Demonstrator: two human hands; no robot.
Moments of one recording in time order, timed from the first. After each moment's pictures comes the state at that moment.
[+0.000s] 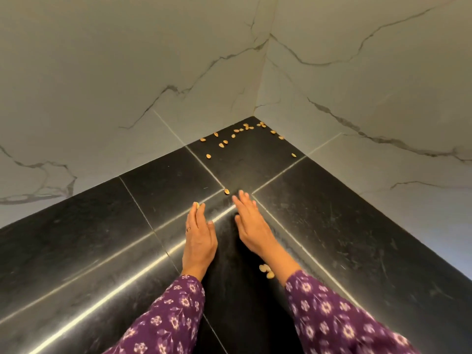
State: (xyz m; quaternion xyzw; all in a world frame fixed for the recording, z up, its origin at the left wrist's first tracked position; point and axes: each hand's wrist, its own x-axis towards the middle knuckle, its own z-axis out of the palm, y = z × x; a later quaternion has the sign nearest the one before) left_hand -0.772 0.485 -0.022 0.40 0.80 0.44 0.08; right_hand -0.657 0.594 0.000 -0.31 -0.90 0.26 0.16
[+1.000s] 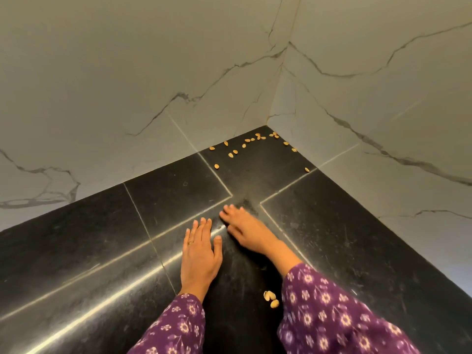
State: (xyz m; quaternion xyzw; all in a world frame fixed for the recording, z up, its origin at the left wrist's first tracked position) left_hand -0.778 0.496 -0.028 0.41 0.86 0.28 0.07; right_hand -0.693 0.653 -0.017 -0.16 -0.96 0.25 0.03
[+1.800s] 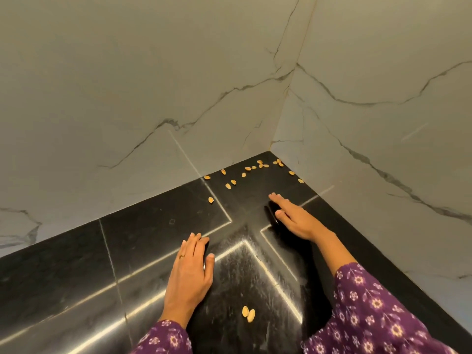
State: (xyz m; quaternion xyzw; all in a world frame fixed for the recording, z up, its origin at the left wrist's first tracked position) left_hand -0.834 0.567 -0.034 0.45 0.85 0.28 0.05; right_hand -0.676 0.845 0.012 -0.26 -0.93 0.26 0.00
